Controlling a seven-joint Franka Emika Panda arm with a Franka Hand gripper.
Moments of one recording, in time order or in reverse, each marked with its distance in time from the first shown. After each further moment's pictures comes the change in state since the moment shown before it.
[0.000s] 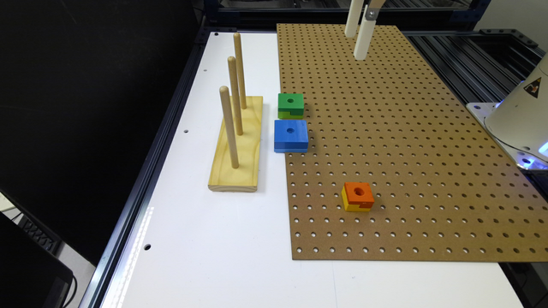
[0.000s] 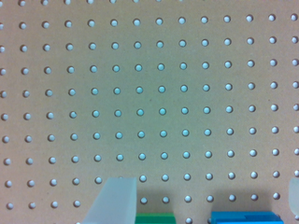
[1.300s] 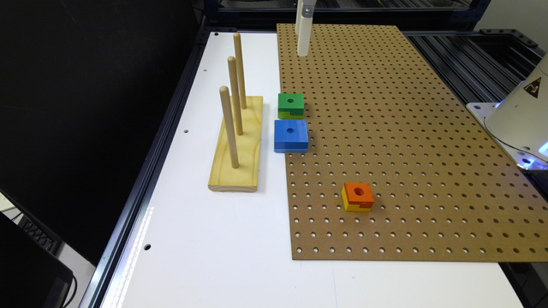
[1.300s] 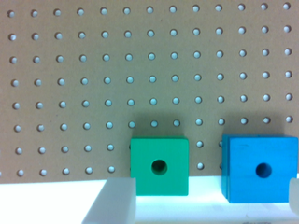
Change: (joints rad) arm -0.017 0.287 0.000 0.285 -0.019 0.003 -0.001
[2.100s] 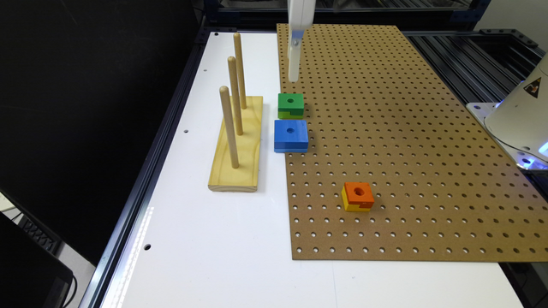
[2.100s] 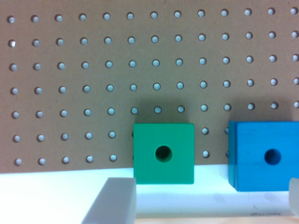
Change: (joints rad) arm -0.002 0.164 0.000 0.008 -0.011 0.135 0.000
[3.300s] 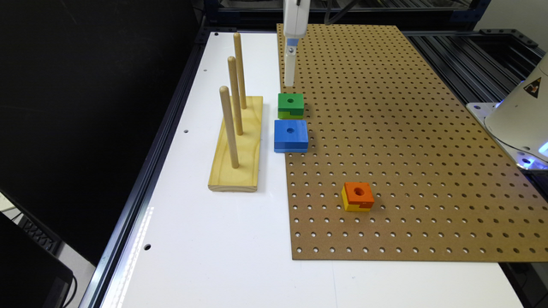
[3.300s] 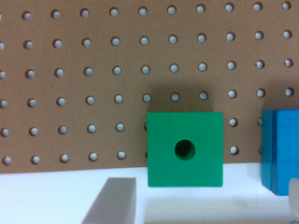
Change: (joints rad) arm -0.015 0.008 -0.002 0.007 -0.008 0.000 -0.003
